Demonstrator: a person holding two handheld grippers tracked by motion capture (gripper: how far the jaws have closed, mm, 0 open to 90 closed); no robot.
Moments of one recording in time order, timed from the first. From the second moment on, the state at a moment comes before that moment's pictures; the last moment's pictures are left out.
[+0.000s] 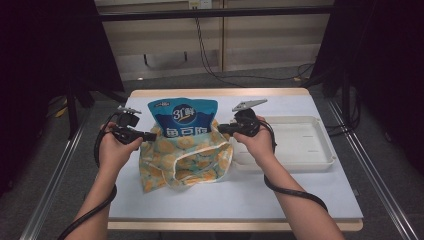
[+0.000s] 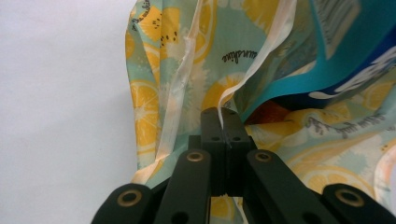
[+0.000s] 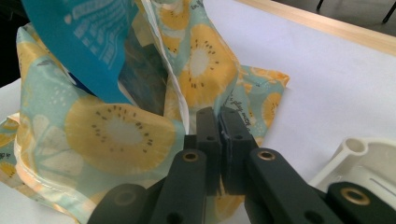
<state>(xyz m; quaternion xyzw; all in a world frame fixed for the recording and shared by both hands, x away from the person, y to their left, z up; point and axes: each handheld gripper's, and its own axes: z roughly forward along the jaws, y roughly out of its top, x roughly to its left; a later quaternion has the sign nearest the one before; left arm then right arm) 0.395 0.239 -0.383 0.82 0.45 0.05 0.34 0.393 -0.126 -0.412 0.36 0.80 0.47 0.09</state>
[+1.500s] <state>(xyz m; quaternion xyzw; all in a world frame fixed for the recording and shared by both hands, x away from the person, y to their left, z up) 0.393 0.234 -0.435 0.84 0.46 0.03 0.30 0.388 -0.134 -0.454 0.38 0.82 0.42 0.07</state>
